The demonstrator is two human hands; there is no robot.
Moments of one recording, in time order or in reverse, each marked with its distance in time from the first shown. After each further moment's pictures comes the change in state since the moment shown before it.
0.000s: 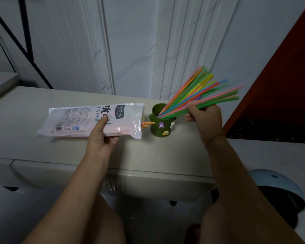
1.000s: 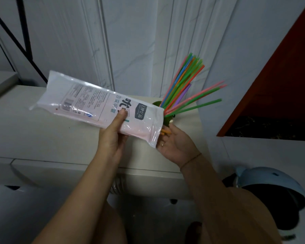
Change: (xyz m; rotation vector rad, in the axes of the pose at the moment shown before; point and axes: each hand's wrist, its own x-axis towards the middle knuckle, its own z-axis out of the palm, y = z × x) left_hand -0.025 -0.024 0.014 0.307 -0.258 0.171; right_hand -0.057 0.019 0.046 0.876 -0.340 0.928
